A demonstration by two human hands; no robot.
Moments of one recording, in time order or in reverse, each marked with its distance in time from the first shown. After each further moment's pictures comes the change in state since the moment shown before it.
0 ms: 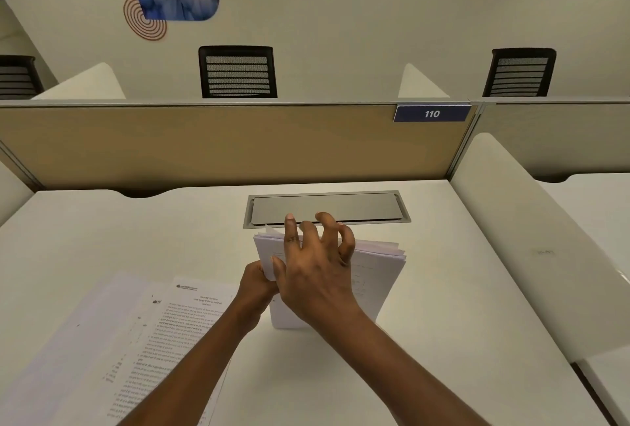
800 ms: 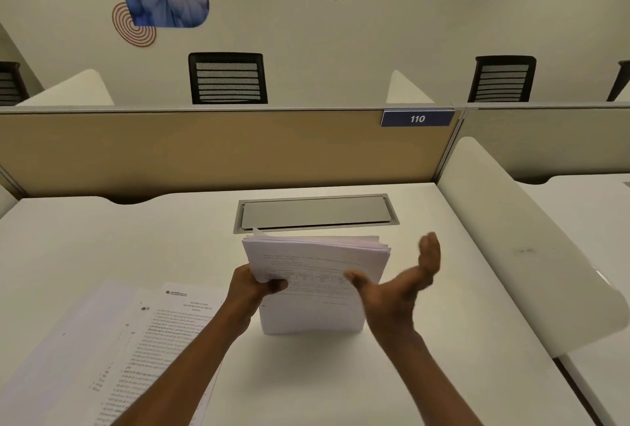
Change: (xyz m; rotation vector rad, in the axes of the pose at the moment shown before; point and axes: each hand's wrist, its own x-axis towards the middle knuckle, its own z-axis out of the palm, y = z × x) left_hand 0.009 -0.015 -0.007 -0.182 -0.108 -0.053; right_hand -0.050 0.097 0.012 0.726 0.520 0.419
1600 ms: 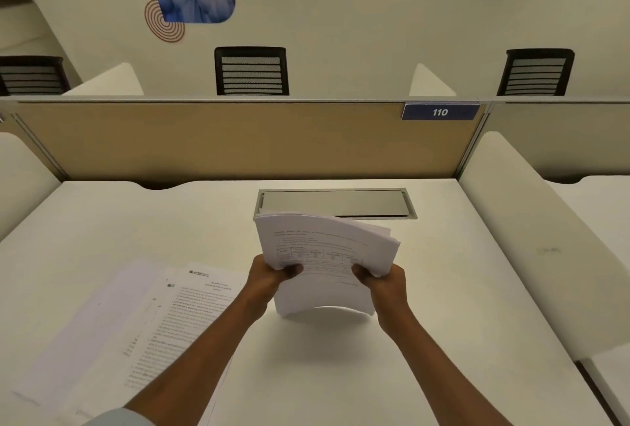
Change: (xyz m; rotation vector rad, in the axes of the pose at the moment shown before) left_hand -0.010 -0.008 0.001 -0.061 -0.007 -0.003; right_hand -0.012 0.031 0.016 0.455 -0.455 0.756
